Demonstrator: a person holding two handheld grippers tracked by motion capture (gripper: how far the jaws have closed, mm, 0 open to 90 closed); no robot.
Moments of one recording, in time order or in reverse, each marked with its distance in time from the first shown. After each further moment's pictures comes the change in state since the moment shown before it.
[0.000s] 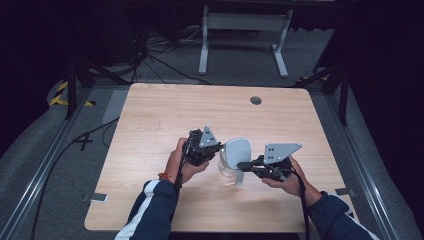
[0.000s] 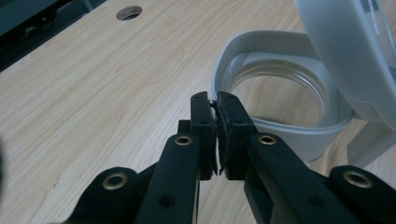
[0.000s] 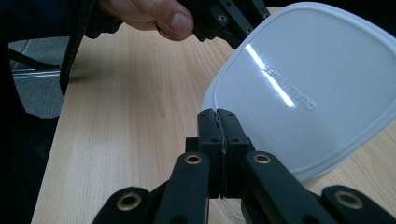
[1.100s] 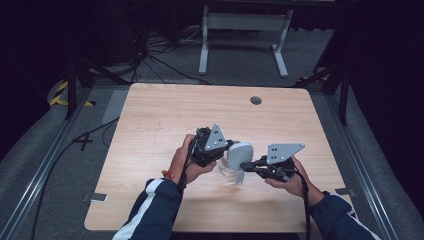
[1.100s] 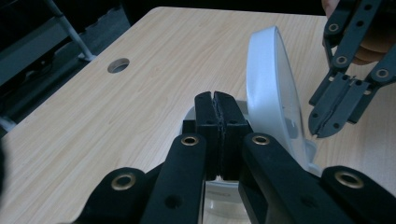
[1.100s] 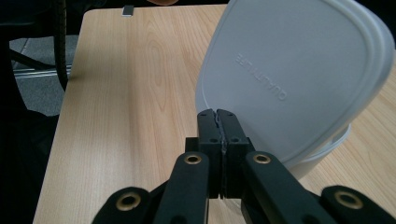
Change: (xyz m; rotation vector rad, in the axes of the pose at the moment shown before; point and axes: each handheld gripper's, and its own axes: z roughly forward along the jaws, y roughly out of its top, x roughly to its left) left arm -0.022 0.037 -0.025 -0.088 -0.034 0.097; right arm -0.001 -0.004 -0.006 0.008 -0.005 0.012
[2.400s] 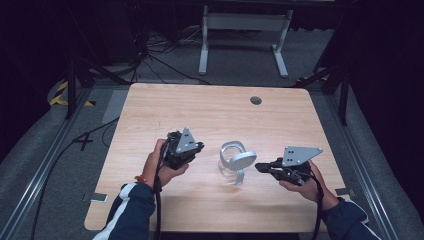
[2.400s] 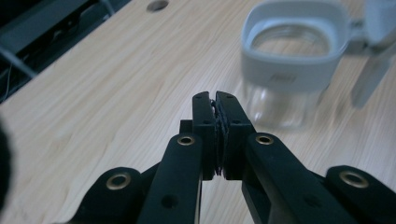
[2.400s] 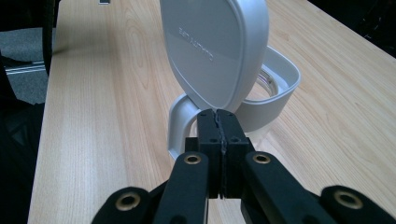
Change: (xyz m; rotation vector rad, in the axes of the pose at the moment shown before) left arm 0.032 -0.068 -0.041 0.125 0.111 -0.059; right arm 0.003 -0.016 -0.035 0.032 -0.098 0.029
